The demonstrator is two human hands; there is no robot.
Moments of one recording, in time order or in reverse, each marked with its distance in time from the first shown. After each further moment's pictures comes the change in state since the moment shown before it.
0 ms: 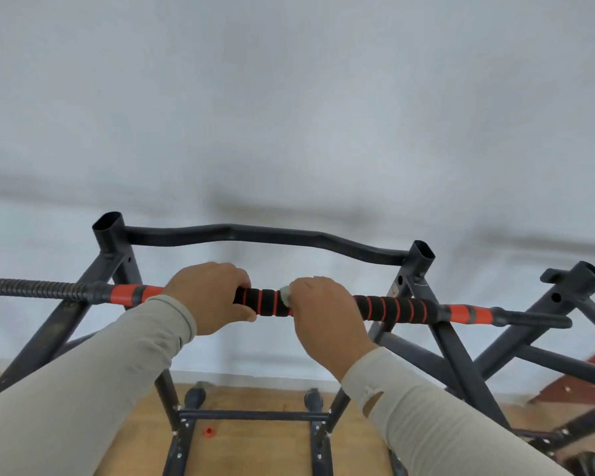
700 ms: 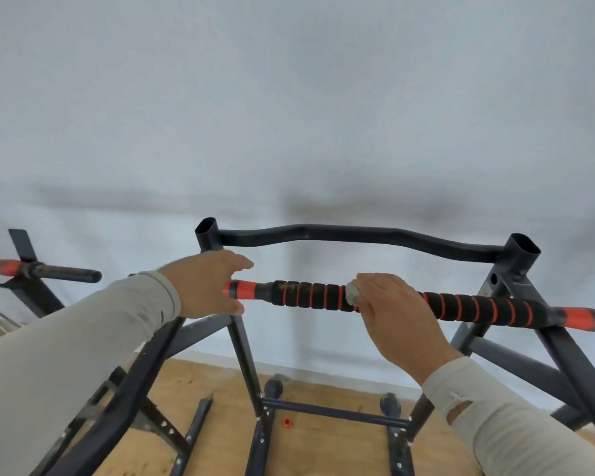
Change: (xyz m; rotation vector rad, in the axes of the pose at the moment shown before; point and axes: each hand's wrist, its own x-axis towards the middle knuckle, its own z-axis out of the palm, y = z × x) left_hand -0.063 -0.097 -0.048 -0.030 -0.194 -0.164; right_hand -0.006 -0.006 0.017 0.141 0.149 -0.030
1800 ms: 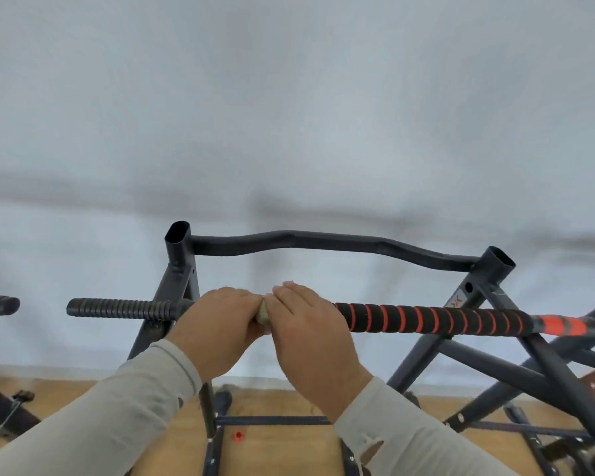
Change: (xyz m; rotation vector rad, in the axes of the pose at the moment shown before) left_hand 0.044 -0.009 0.066 -0.156 0.311 0.312; right_hand 0.052 -0.125 0.056 -0.110 0.022 -0.124
